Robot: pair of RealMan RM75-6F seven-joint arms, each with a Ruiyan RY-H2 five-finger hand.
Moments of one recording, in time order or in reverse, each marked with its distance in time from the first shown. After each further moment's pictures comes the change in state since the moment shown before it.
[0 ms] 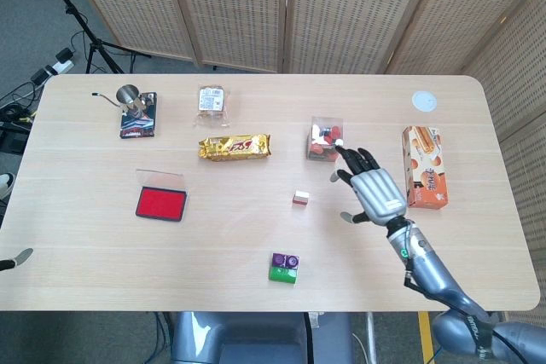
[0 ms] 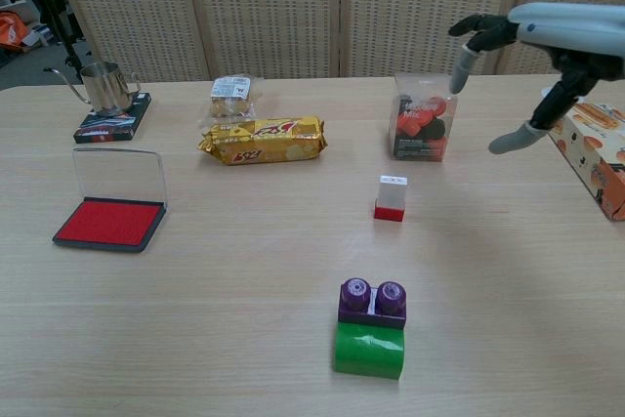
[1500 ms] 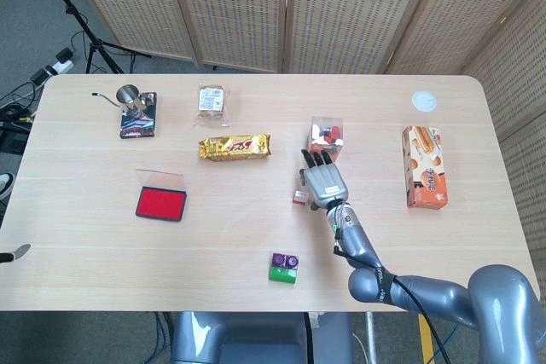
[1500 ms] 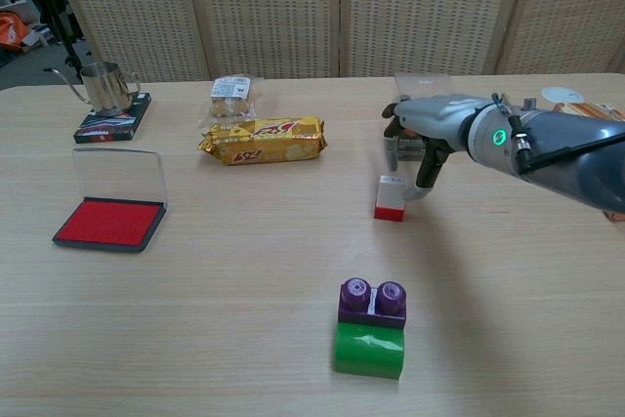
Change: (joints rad) left arm -0.047 0.002 -0.028 0.020 -0.129 -0.119 0.010; right arm 0.335 -0.410 -0.030 0.419 0.530 -0.039 -0.365
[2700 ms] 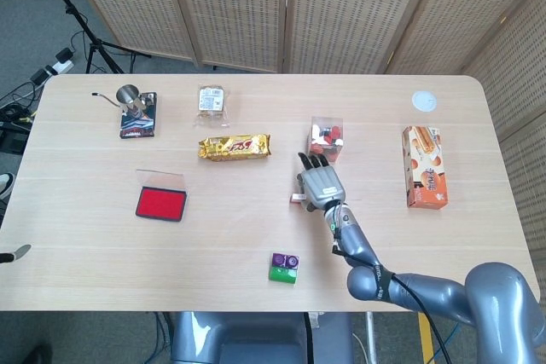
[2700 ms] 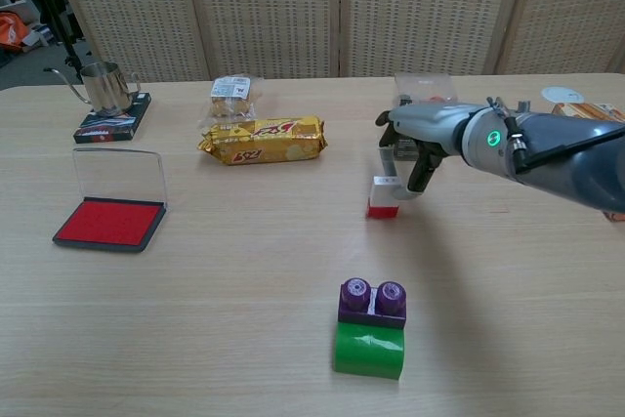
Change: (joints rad) left arm -0.002 0.000 0.001 -0.001 -0.004 -0.004 0.002; right arm 0.020 0.005 -0.006 -0.004 0.021 -0.035 0.060
